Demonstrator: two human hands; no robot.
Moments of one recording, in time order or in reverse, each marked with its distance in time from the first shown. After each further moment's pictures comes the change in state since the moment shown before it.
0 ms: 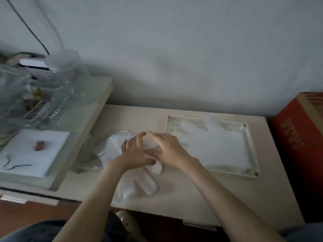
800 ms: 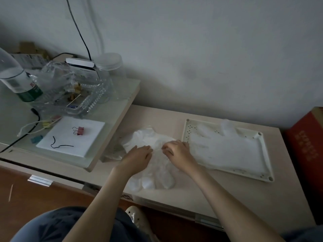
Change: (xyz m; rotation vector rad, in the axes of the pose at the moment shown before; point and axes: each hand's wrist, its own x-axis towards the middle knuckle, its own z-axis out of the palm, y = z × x) left_hand -0.051 -0.067 -0.007 0.193 0.040 0.122; right_hand 0.002 -0.028 0.051 -0.016 0.120 0.049
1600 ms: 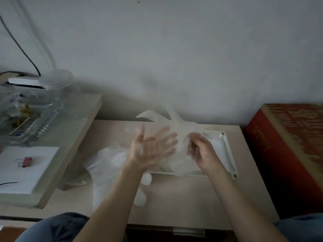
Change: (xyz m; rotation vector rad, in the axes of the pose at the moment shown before) left_hand 0.055 0.131 -0.041 -2.121 -0.371 0.058; right_hand -0.041 0.094 -0.111 1.558 0.436 0.488
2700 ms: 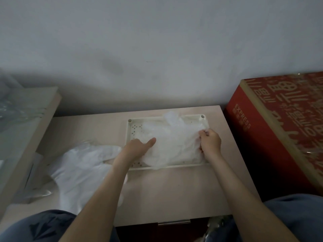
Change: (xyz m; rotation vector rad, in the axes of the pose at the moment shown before) left_hand 0.074 -0.044 -0.017 1.644 0.442 -0.342; right_hand 0.010 -0.013 -0.097 -0.736 0.623 -0.083
